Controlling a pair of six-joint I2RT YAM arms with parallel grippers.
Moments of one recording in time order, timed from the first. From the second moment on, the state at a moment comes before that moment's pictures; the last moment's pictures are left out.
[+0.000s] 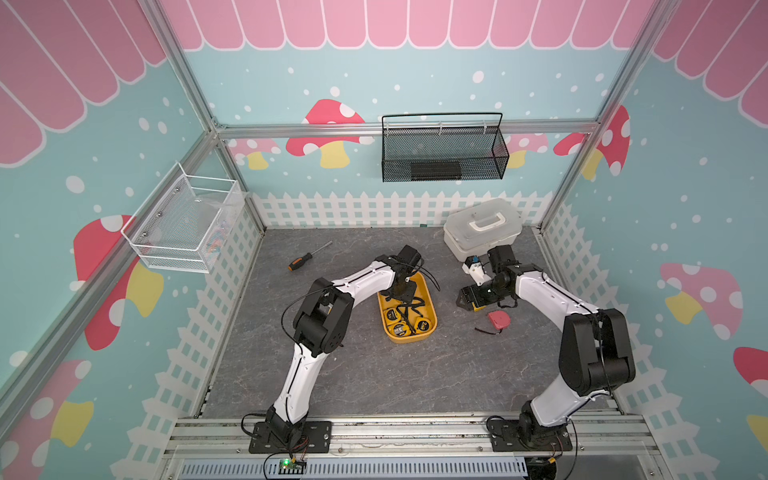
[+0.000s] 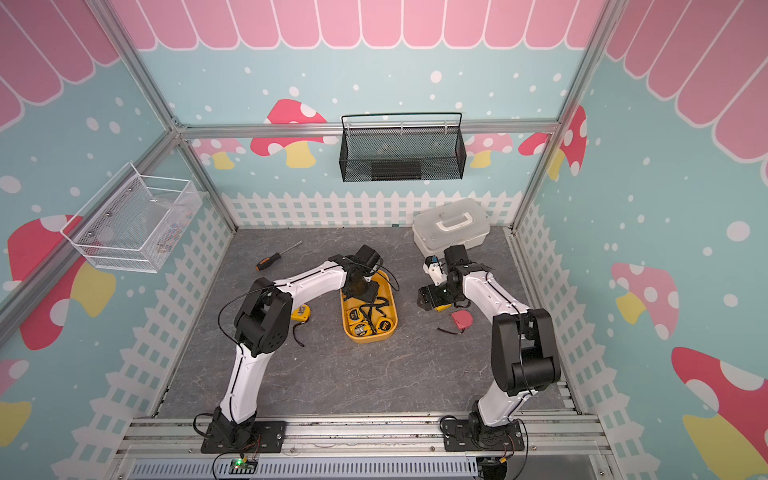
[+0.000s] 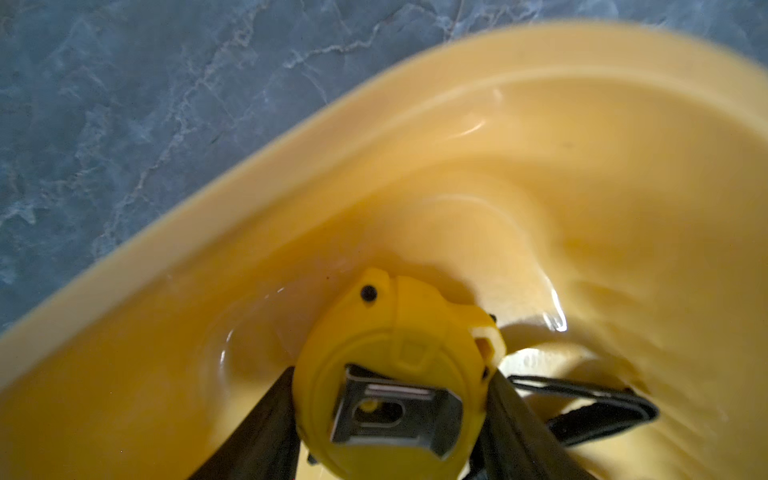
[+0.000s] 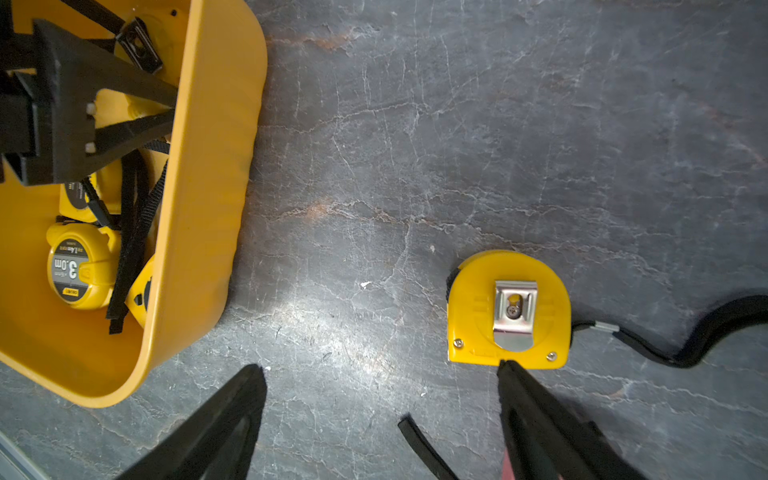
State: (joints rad) left arm -0.61 2.24 1.76 -0.77 -0.08 -0.23; right arm 0.16 1.65 1.15 -0.70 -0.32 -0.19
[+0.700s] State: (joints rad) left arm -0.62 2.10 1.76 -0.80 -0.11 -0.23; right arm 0.16 1.67 1.15 -0.70 -0.32 -0.19
